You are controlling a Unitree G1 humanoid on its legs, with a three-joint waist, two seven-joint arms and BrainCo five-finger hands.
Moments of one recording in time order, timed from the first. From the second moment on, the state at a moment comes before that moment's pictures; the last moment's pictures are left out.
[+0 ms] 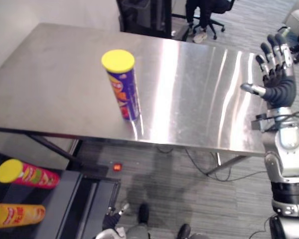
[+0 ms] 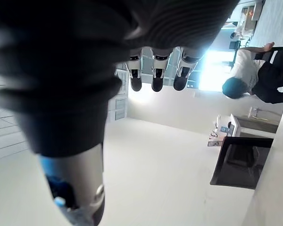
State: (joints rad) left arm 0.14 0.07 0.20 0.87 -0.19 -0.16 0.07; right arm -0.45 -0.44 -0.10 -0.09 0.35 -0.18 0.02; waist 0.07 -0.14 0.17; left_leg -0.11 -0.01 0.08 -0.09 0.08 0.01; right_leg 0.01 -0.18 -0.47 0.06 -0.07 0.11
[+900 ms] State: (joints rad) left arm 0.11 0.14 0.17 0.84 -0.27 -0.16 0.04; right arm -0.94 -0.63 0.38 0.25 0.52 -0.09 0.15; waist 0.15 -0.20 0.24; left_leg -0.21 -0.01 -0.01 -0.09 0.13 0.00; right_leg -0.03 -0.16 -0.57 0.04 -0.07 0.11
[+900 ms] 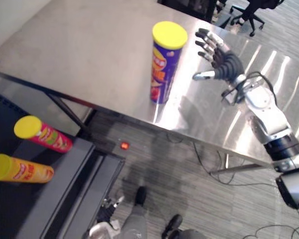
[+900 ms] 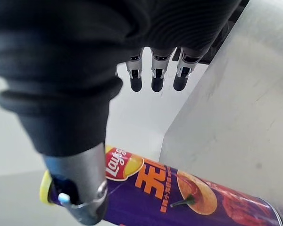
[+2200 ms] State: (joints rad) left arm 0.08 0.14 0.16 0.83 -0.31 -0.16 0.08; right arm -1.17 -0.59 0.44 0.33 0.53 -0.09 0.12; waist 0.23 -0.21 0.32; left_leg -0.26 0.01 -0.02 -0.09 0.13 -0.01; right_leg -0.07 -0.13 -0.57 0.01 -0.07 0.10
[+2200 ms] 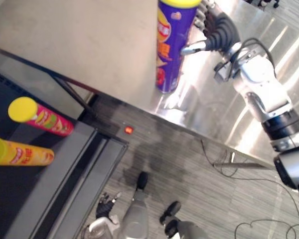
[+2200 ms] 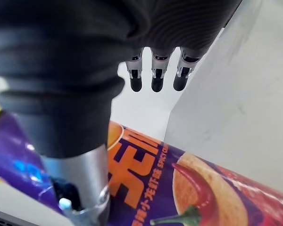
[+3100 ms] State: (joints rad) left arm 0.07 0.14 0.15 0.83 -0.31 -0.16 0.09; right arm -1.20 -0.57 0.49 0.33 0.57 -0.09 0.14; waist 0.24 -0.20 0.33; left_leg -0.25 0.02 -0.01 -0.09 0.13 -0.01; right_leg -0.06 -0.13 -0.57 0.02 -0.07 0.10
